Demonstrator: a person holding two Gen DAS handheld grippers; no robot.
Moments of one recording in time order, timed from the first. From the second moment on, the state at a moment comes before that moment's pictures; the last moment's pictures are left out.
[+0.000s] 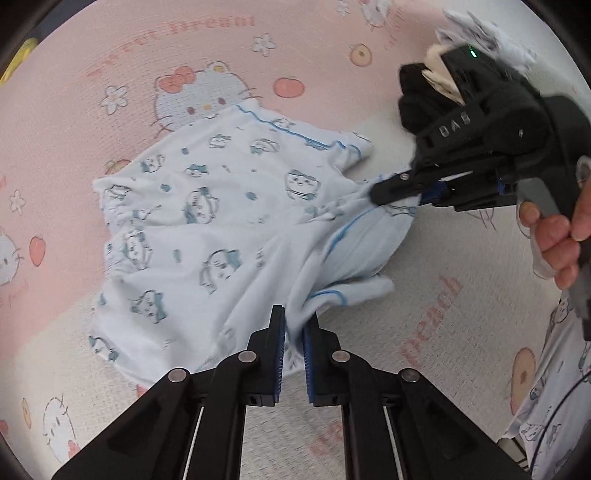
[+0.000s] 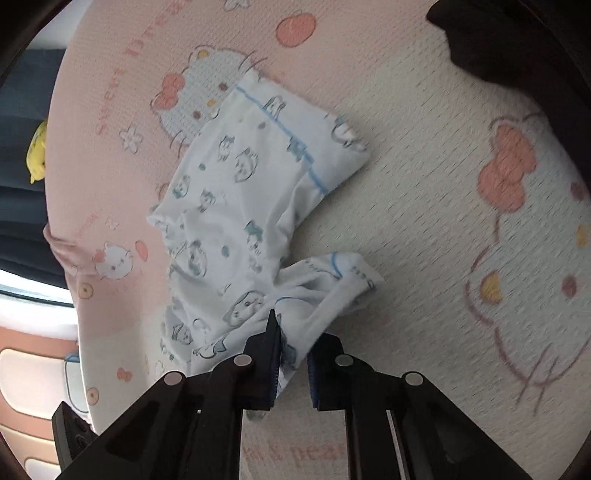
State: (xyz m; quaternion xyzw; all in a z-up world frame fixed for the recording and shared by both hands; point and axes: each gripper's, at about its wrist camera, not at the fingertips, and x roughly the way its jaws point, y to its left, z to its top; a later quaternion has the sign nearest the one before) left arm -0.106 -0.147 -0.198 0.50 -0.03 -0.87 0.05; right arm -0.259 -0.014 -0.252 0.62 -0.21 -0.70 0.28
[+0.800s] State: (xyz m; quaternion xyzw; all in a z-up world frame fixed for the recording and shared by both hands) left arm -0.091 -0.156 -0.173 0.45 0.05 -0.89 0.08; right arm -0.260 0.028 -0.260 0.63 -0.30 -0.67 0.25
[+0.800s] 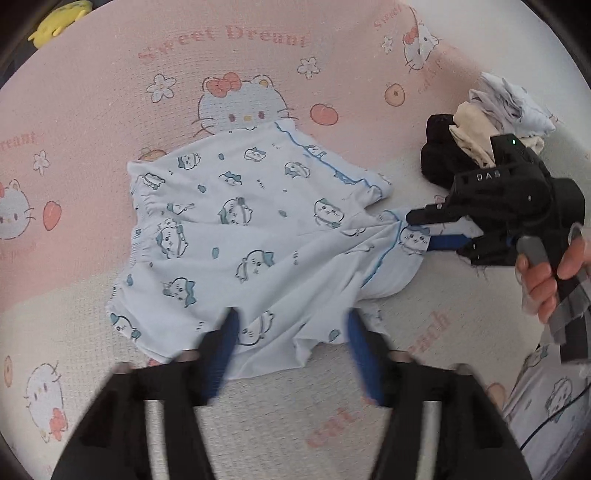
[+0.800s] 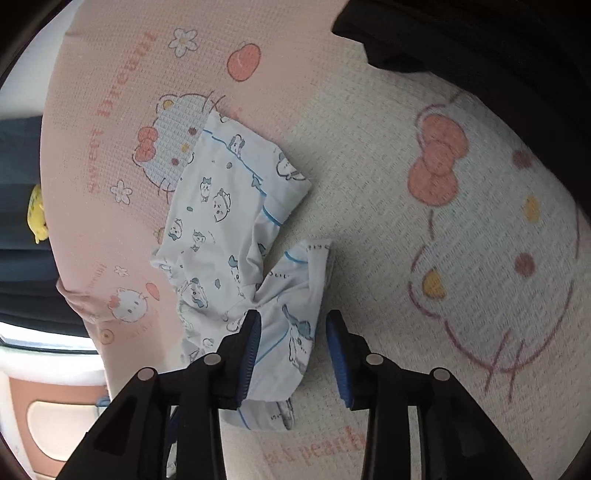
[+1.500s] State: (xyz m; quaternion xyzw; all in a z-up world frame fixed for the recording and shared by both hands) left arm -0.134 -0.120 -0.229 0.54 0.03 -0.84 0.09; right arm -0.244 -0.007 -0.265 0.63 -0.25 -0.65 0.33
